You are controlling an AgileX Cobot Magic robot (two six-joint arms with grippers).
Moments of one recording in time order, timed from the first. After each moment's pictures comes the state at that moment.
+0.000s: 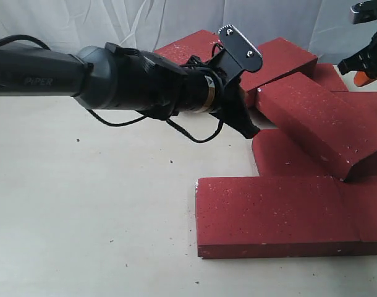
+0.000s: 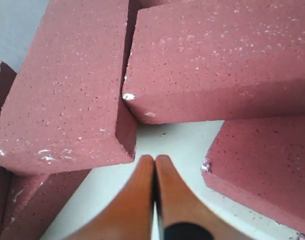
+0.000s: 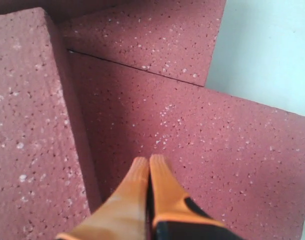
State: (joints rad) left arm -0.78 2.04 -1.39 1.60 -0.04 -1.32; right arm -0.15 1.99 -1.57 0.17 0.84 -0.53
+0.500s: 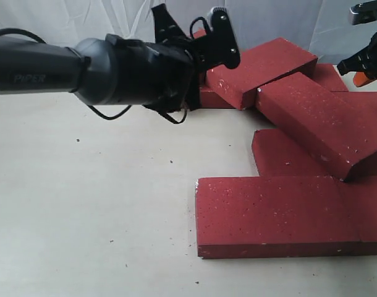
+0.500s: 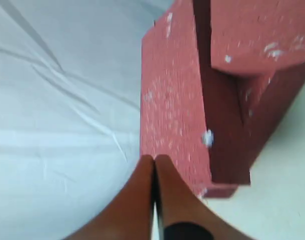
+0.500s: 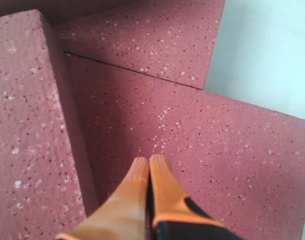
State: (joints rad) left arm -0.81 2.00 -1.43 1.42 0.66 -0.67; right arm -0.15 2.00 -1.57 0.17 0.82 -0.53
